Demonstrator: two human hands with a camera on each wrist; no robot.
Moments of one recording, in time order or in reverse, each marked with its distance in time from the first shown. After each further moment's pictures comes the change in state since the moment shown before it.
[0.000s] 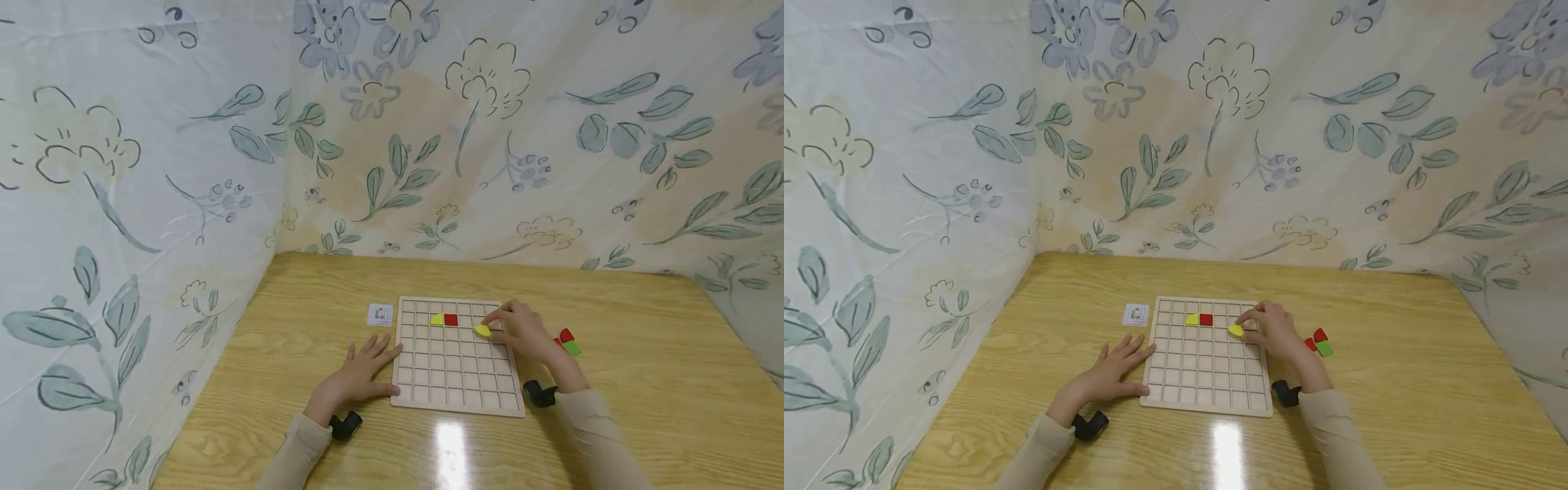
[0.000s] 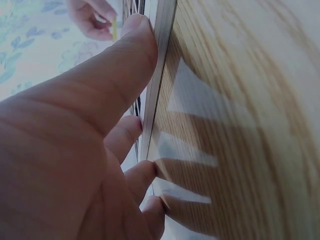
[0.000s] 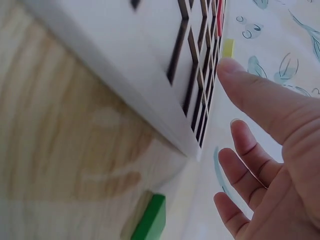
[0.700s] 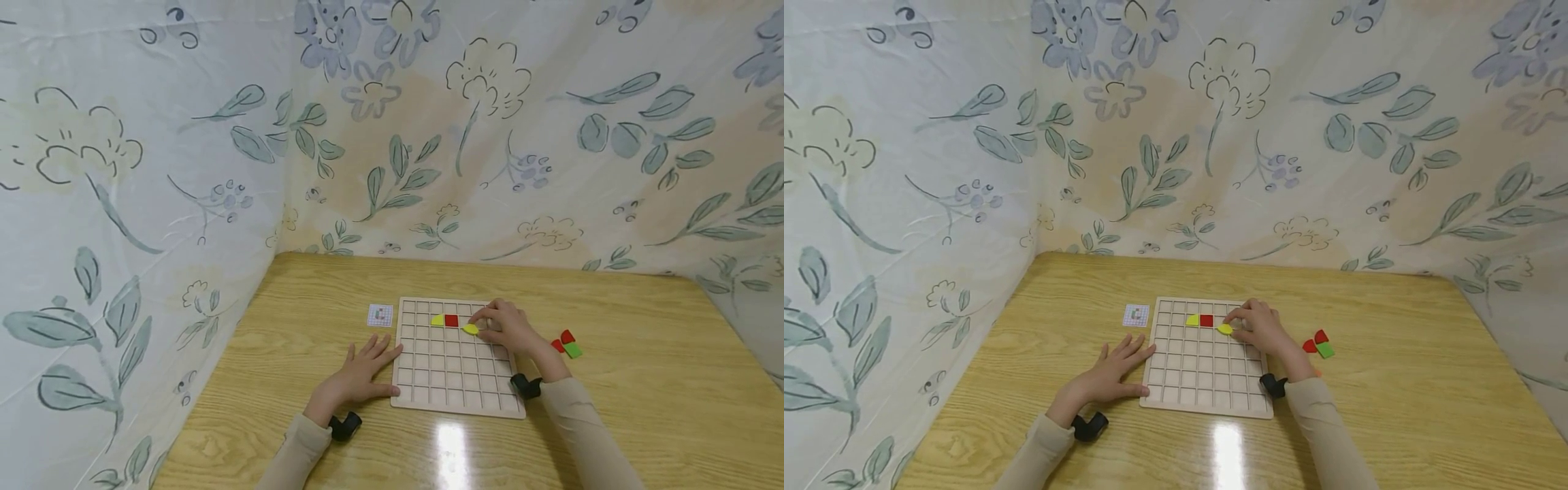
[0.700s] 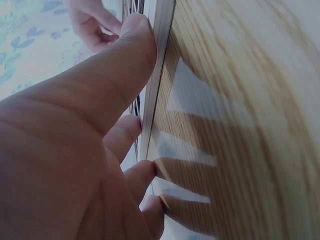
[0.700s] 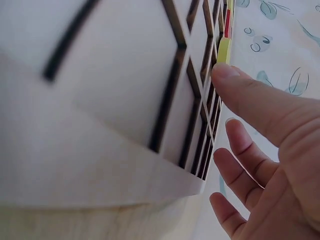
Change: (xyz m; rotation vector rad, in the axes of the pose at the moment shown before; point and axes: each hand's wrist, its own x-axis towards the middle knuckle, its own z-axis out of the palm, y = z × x) left_hand -0.001 -0.004 0.002 0.001 -0.001 0.002; right_hand 0.017 -0.010 0.010 0.050 -0.089 0.025
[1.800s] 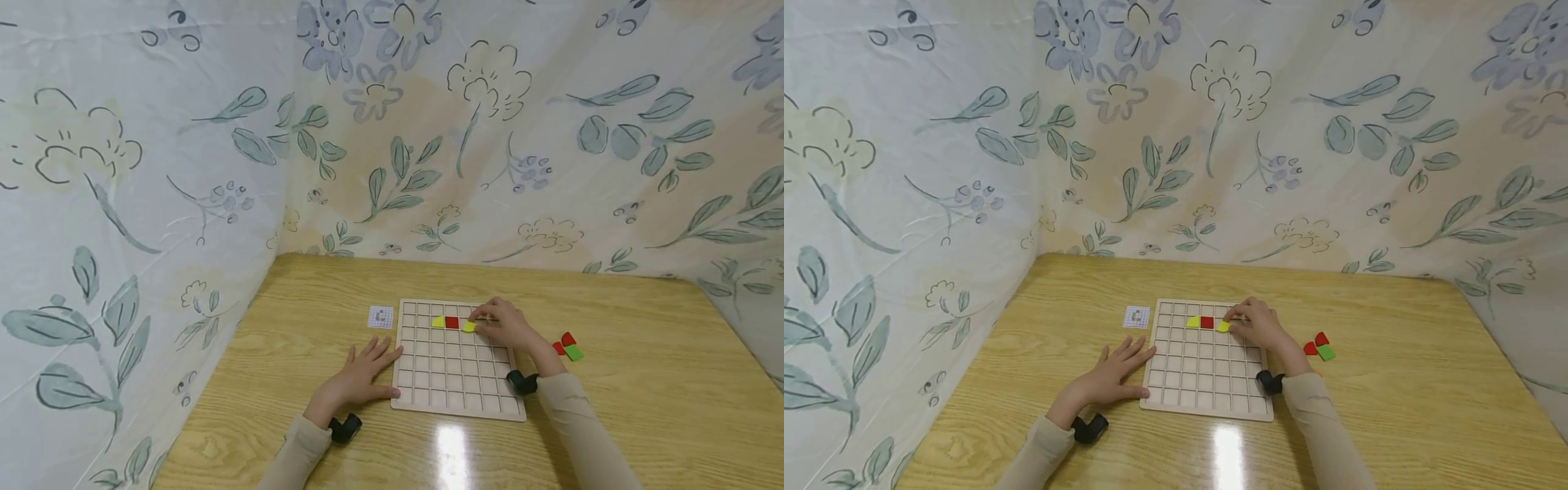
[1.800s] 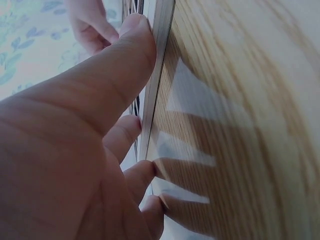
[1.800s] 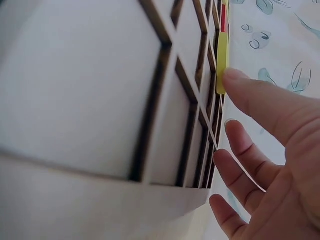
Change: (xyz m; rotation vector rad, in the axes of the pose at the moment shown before) left_hand -0.001 -0.003 0.003 0.016 0.008 0.007; right_hand 0.011 0.007 0.004 0.117 0.003 0.050
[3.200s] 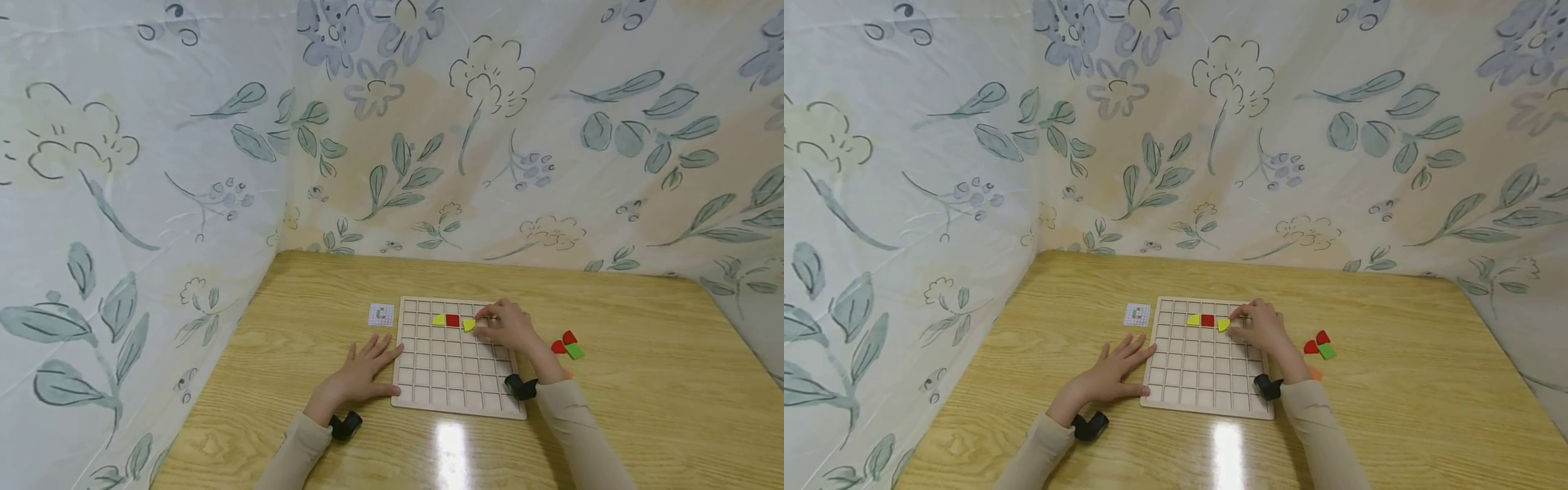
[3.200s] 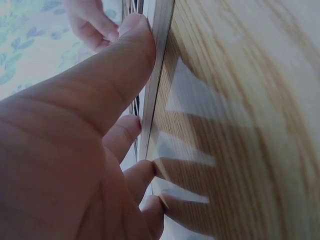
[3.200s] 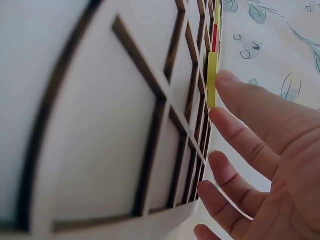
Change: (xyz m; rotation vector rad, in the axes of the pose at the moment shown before) left_hand -0.001 0.004 -0.003 -0.008 -0.007 -0.006; right_hand -0.008 -0.011 0.002 -0.090 0.085 0.108
